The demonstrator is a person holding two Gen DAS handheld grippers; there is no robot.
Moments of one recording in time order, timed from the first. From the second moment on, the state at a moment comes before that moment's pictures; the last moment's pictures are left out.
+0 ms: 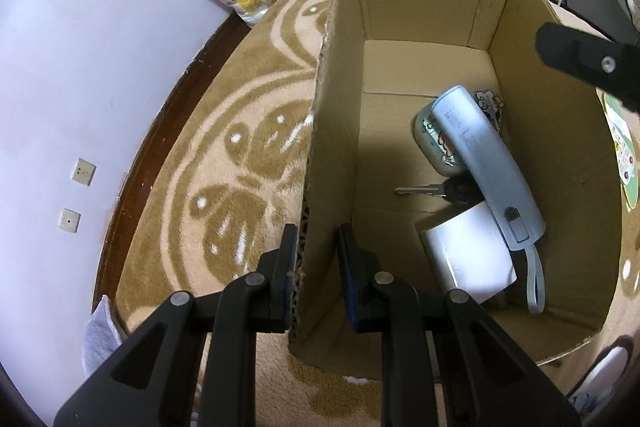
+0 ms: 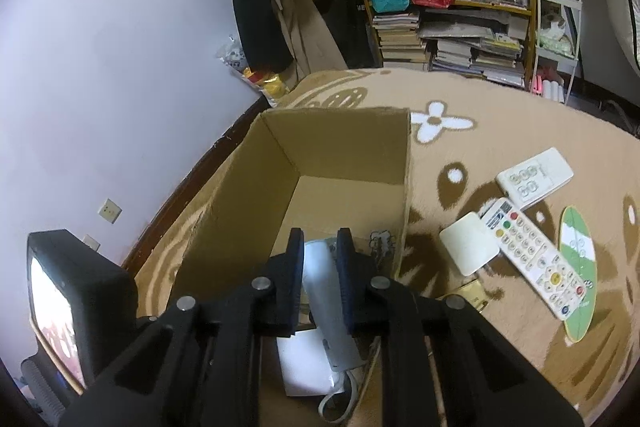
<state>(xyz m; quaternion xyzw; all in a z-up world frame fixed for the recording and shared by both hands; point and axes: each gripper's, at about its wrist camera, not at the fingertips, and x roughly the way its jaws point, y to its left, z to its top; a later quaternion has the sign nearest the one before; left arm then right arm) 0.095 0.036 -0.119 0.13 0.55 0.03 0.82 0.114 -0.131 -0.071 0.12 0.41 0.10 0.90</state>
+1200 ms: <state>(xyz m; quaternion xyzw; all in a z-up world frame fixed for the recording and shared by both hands) 0.097 0.037 -0.121 0.14 0.56 0.03 0.82 0.108 -0.222 -0.141 0.14 0.48 0.00 0.87</state>
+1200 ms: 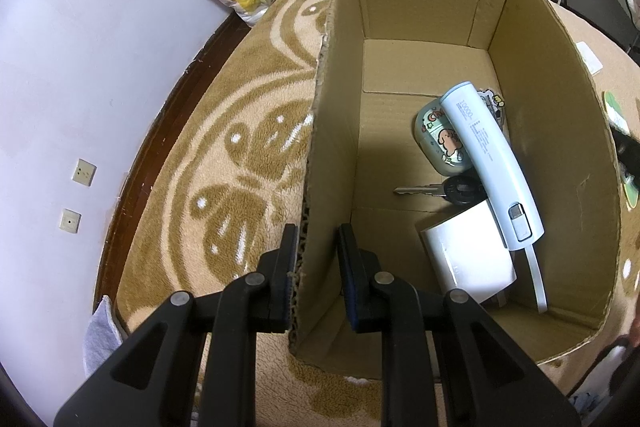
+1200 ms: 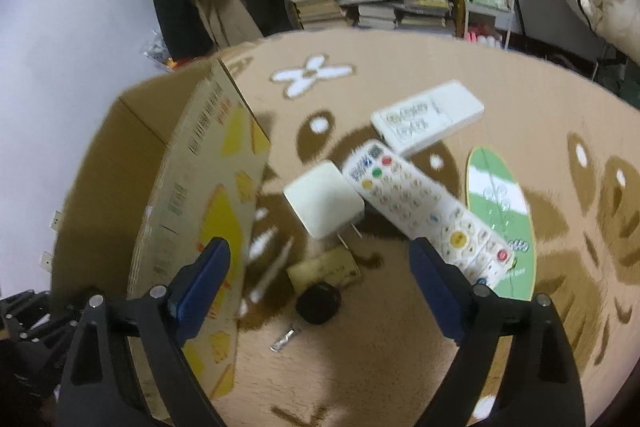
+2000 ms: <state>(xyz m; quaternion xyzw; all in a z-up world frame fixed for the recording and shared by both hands) 0.098 0.036 -0.120 0.14 0.56 0.03 0.82 0.115 -0.204 -0.193 0.11 0.51 0.00 0.85</state>
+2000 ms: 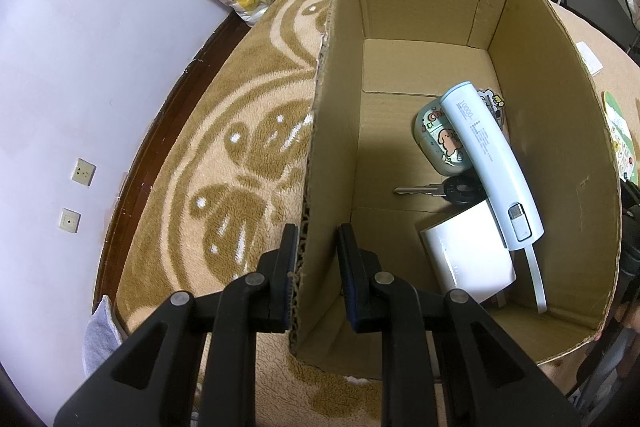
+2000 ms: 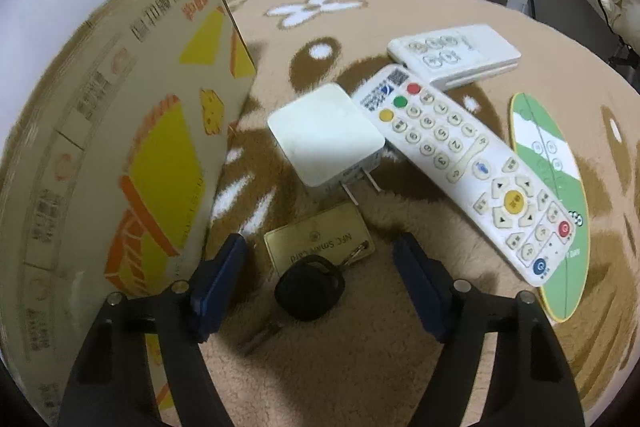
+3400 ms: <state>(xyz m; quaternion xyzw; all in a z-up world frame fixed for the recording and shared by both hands) 0.097 0.035 -0.119 0.14 0.55 0.03 0.82 0.092 -0.197 -0.083 0.11 0.40 0.03 0.91</state>
